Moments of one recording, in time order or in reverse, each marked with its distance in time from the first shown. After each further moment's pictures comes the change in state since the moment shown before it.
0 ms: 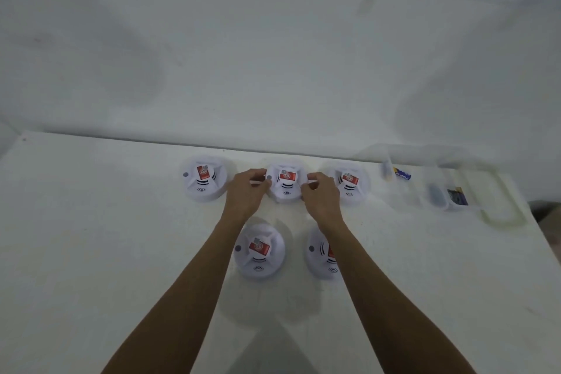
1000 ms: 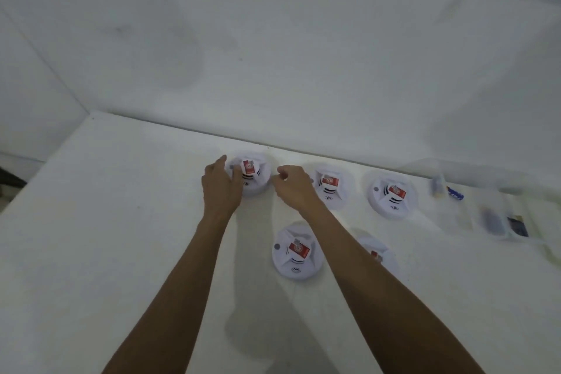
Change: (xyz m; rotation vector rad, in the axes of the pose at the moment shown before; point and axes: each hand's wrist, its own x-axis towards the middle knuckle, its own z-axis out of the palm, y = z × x) left_hand 0.000 -0.053 -0.096 0.223 0.377 -0.161; right_hand -0.012 -0.071 0.093 -0.147 -0.400 -0.168
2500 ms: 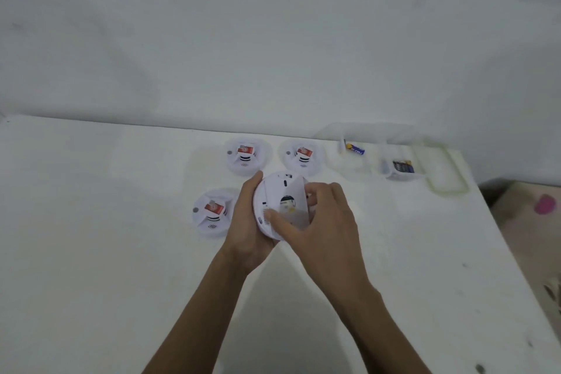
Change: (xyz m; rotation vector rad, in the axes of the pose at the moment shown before) left_hand -0.256 0.151 0.032 -1.299 -0.843 -0.260; right_hand -0.261 0.059 -0.131 -0.160 0.421 -0.029
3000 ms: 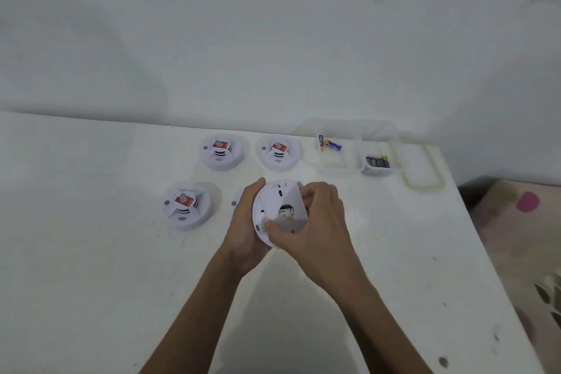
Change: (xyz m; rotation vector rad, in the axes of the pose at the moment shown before) left_hand -0.001 -0.052 0.040 0.176 0.065 0.067; right_hand -0.007 0.052 -0.038 0.089 -0.073 -0.005
